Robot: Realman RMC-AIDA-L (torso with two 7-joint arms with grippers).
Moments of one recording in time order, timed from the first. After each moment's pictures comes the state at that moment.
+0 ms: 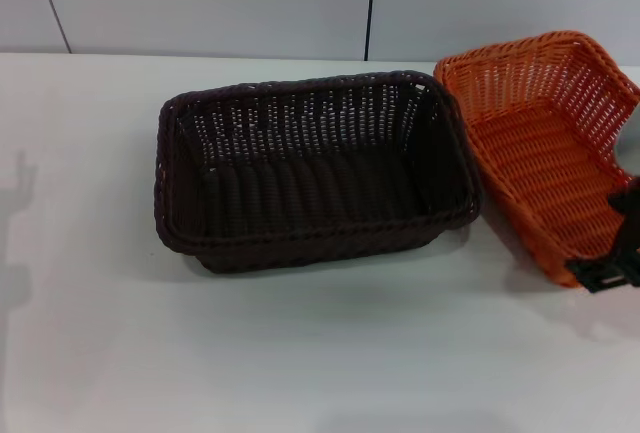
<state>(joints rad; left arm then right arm) -0.26 -2.07 -1.45 -0.47 2.52 0.94 0.17 0.30 2.07 1.59 2.02 -2.79 1.71 -0.61</state>
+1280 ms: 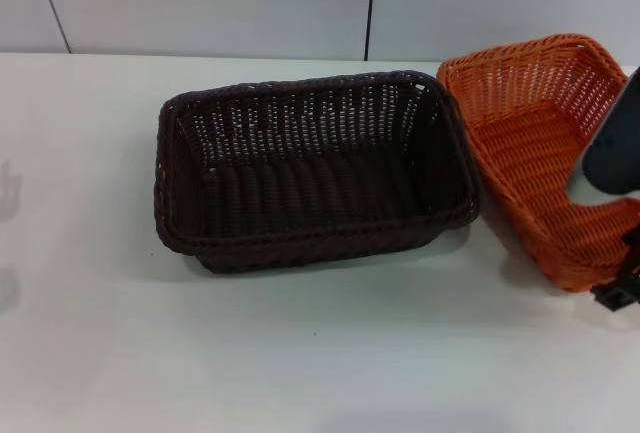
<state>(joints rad) -0.27 -2.06 -1.46 -0.44 2.51 0.89 0.16 0.42 2.05 1.53 1.64 -2.92 1.59 -0.60</state>
